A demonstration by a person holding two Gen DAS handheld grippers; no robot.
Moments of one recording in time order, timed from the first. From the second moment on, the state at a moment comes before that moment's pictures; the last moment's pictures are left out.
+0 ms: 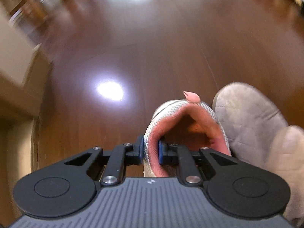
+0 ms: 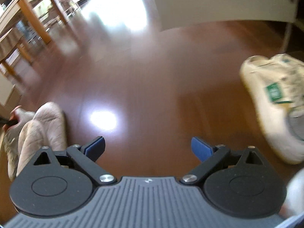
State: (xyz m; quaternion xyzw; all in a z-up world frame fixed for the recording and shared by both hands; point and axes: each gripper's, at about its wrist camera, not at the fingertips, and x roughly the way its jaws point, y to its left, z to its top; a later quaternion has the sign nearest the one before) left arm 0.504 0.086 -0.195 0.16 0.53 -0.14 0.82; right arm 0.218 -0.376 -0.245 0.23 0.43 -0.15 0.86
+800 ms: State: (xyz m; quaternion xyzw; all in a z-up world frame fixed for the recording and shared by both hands) left arm 0.228 -0.105 -0.162 -0.05 0.66 -0.26 0.70; right arm -0.072 -0.420 -0.155 0.35 0.36 -0.28 0.82
